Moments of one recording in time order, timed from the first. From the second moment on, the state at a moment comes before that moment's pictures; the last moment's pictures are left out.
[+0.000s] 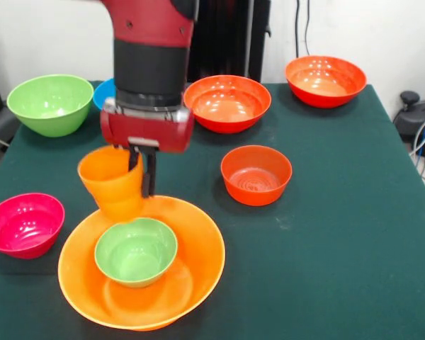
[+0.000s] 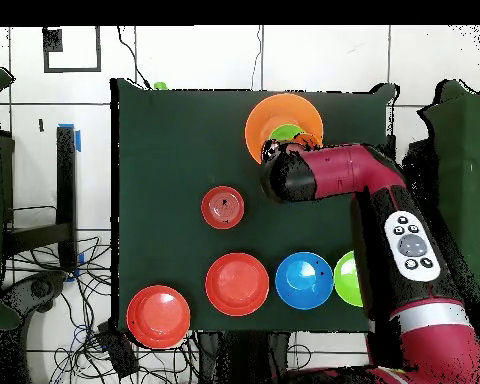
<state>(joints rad) -0.60 -0.61 0.44 1.45 -0.68 0.52 2.06</state>
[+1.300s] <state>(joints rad) -0.63 -0.60 0.56 1.38 -0.62 0.80 1.95</state>
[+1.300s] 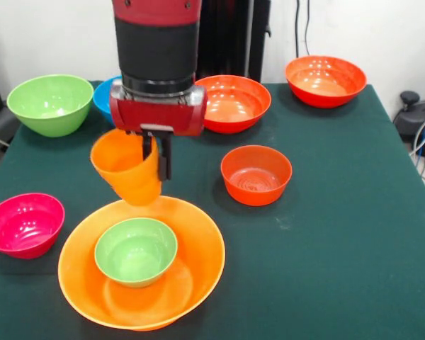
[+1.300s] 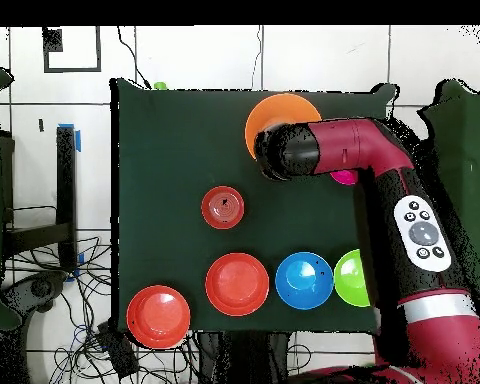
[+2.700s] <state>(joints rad) -0.54 -0.46 0.53 1.30 -0.87 0.67 1.95</state>
